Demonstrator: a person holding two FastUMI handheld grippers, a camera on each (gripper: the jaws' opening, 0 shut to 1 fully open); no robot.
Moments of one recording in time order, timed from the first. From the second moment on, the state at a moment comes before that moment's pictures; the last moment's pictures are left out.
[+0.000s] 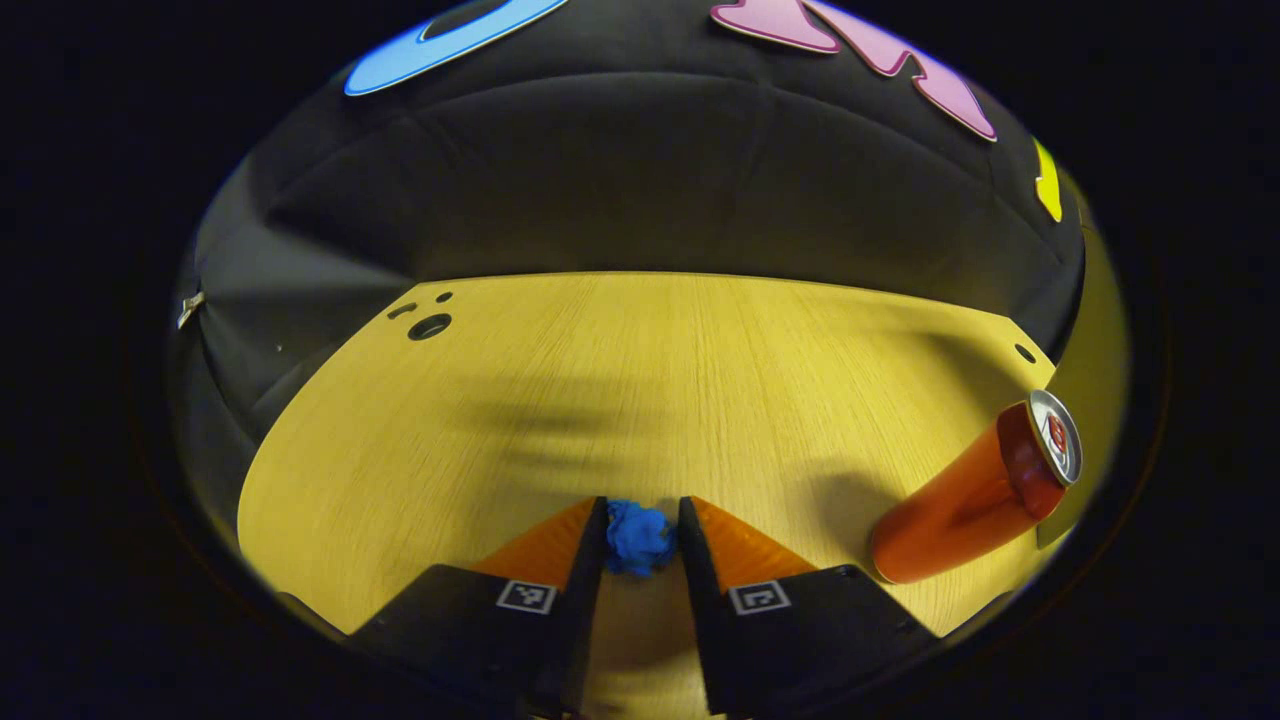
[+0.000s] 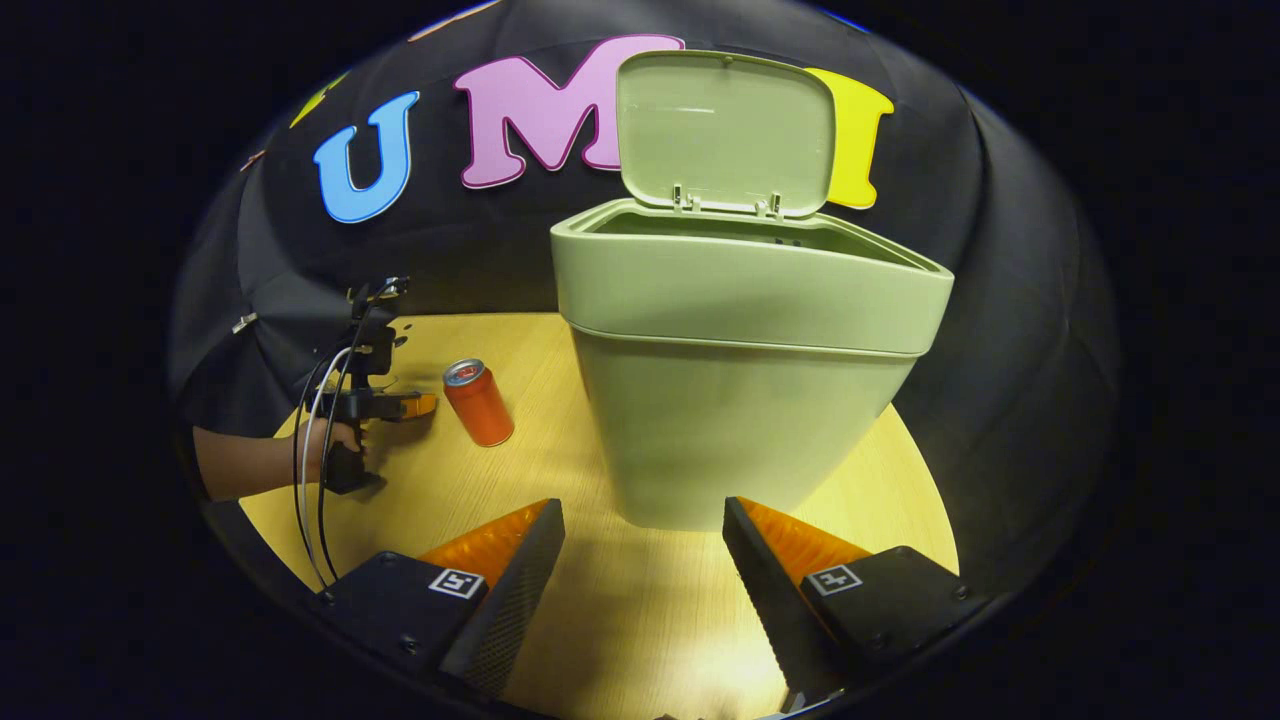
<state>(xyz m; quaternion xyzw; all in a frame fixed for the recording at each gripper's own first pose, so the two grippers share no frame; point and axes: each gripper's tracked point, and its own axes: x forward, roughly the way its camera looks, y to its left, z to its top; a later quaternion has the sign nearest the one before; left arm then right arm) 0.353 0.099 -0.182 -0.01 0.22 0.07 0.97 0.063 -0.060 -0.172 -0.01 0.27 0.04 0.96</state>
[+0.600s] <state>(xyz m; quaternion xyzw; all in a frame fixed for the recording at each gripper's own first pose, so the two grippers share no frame) 0.323 0.105 -0.161 -0.08 0.20 0.13 0.97 0.056 -0.055 -0.165 -0.01 0.24 0.07 0.97</state>
